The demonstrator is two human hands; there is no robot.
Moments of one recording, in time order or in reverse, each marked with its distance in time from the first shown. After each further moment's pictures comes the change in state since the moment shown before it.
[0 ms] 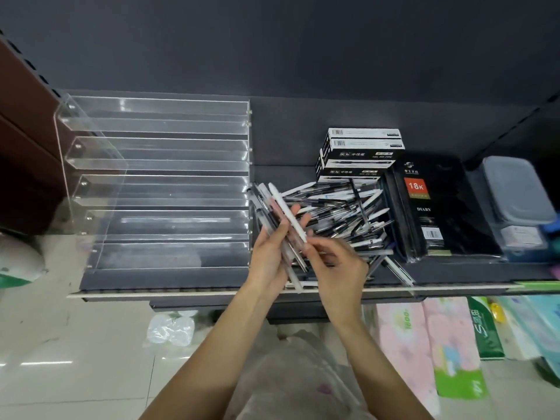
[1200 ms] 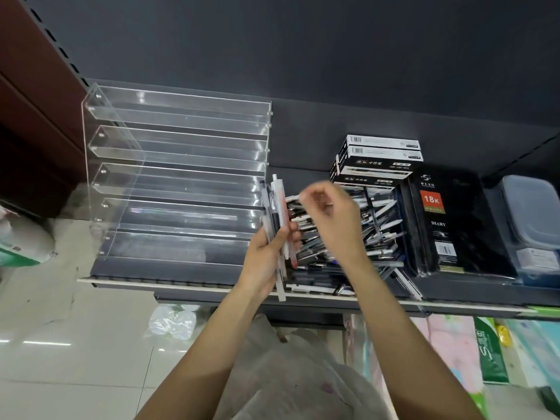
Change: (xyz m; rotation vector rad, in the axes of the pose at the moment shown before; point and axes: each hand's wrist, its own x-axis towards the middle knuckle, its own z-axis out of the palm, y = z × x) left_hand -0.003 0.015 -0.022 0.346 0.047 0.121; right_hand 0.083 -0.029 0.023 -0.107 -0.288 -0.128
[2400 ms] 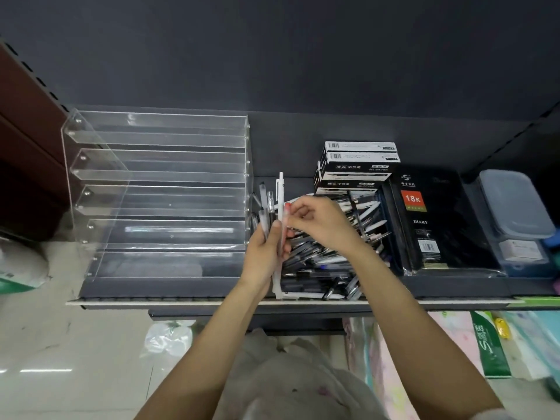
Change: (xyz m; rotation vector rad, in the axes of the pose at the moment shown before) left_hand 0.008 0.002 0.030 0.281 0.049 0.066; right_hand 0.020 0.022 -0.020 -0.011 -0.361 0.198
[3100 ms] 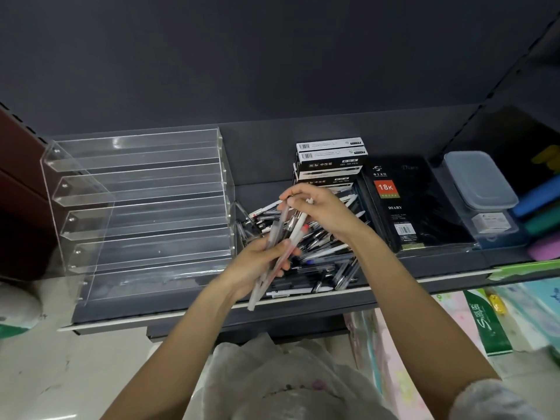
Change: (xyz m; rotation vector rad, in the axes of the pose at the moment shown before) left_hand -0.011 0.014 -0.005 0.191 -0.439 -0.269; right_hand -0.012 0.014 -0.035 0.335 -0.044 -0.021
